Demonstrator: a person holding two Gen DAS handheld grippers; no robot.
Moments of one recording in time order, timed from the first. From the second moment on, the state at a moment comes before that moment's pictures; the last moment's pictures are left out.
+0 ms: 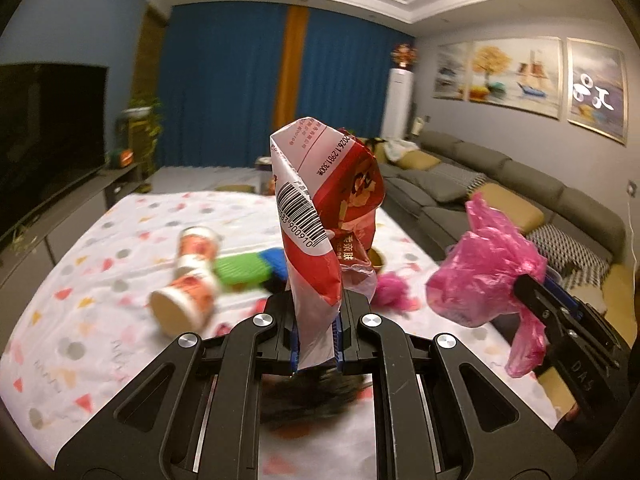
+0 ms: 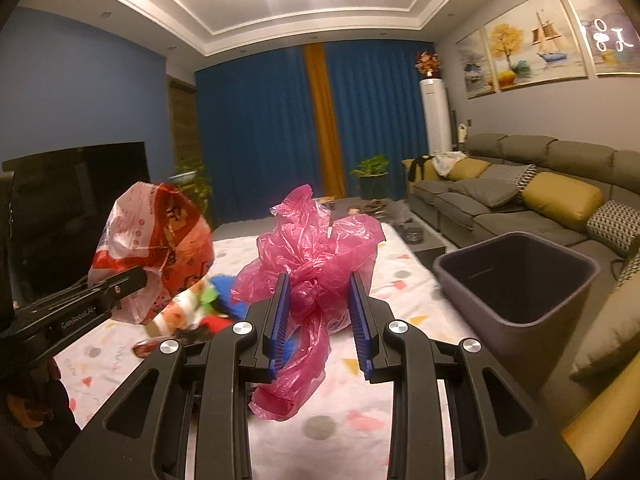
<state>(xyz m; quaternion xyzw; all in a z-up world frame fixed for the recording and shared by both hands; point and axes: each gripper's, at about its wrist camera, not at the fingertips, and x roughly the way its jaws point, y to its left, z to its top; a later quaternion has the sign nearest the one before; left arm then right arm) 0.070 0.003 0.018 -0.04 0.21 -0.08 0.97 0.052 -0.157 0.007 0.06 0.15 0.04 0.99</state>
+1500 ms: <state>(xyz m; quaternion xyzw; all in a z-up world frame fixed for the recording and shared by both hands) 0.190 -0.239 -0.017 0.01 0.23 -0.26 0.94 0.106 -0.306 -0.005 0.07 0.13 -0.17 0.97</state>
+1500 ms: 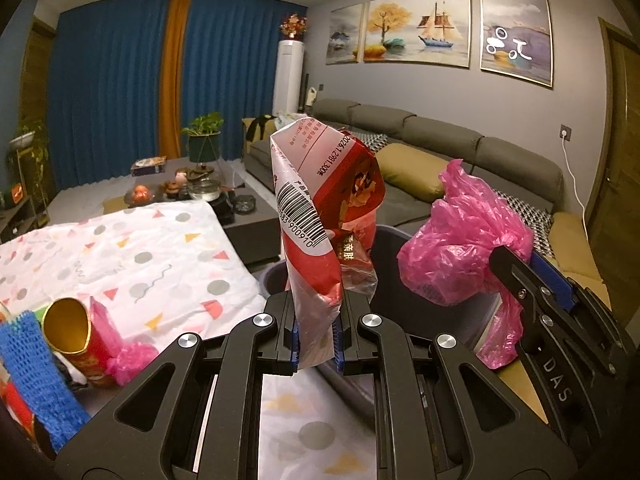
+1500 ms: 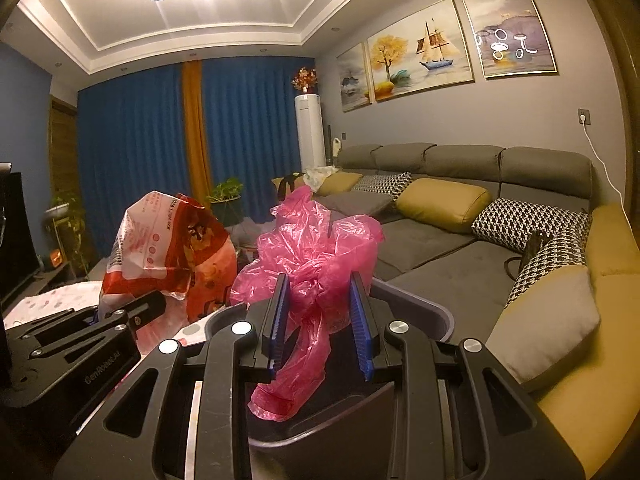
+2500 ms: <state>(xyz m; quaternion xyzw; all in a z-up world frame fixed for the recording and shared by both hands) 0.201 -0.215 -0.030 0.00 0.24 -0.25 0.94 0.100 -0.311 0.003 0.08 0.12 -0.18 0.97</state>
